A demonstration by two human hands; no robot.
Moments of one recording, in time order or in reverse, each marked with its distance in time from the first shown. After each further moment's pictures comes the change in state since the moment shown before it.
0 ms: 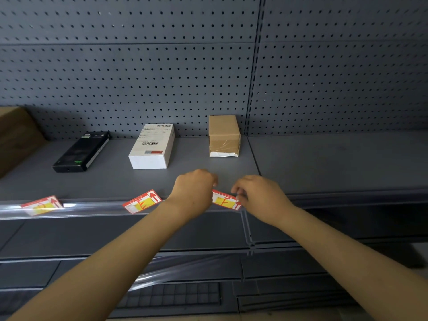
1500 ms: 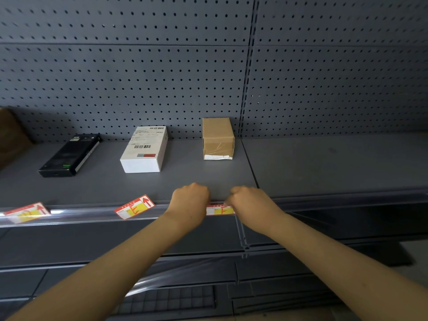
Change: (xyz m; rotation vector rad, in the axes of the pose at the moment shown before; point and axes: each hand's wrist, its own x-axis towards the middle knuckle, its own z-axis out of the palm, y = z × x) left_hand 0.003 -0.003 0.027 0.091 -0.101 -0.010; right_hand 0.002 -0.005 0.010 -0.310 -0.204 -0.136
